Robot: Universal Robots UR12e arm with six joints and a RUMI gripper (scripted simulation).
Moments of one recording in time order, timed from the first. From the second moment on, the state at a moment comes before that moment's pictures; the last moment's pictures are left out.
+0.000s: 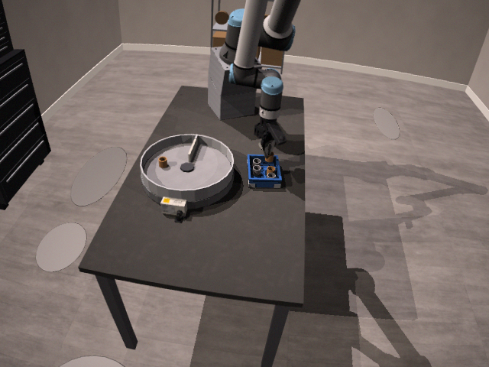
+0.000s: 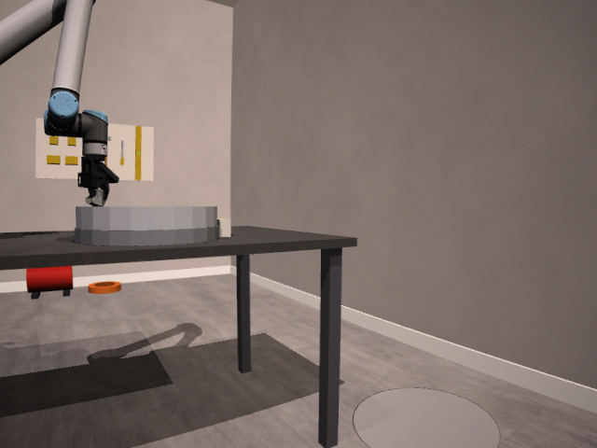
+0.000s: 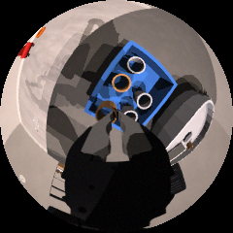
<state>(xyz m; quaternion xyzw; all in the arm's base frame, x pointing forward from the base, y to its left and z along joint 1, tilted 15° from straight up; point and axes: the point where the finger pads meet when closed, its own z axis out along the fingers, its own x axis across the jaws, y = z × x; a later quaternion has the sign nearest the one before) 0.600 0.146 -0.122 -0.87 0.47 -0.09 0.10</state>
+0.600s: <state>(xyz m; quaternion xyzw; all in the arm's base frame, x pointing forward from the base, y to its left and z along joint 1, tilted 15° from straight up) 0.583 0.140 -0.057 -0.87 0.47 -0.09 0.10</state>
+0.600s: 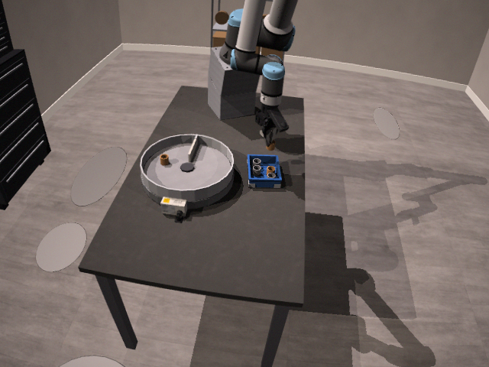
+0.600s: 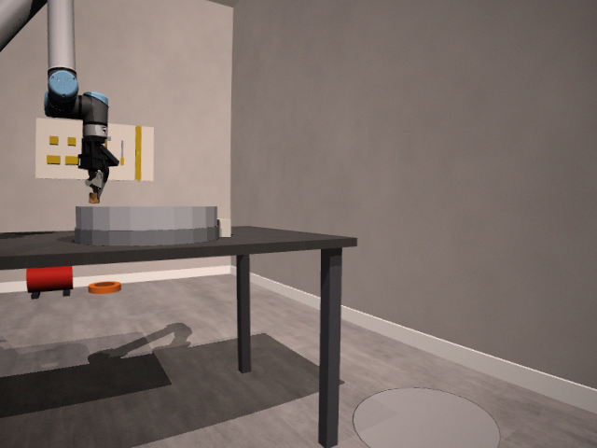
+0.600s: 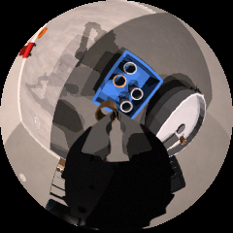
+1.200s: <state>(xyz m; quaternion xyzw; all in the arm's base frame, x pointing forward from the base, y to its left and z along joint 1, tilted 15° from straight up) 0.579 0.139 -0.040 -0.87 0.47 -0.09 0.10</state>
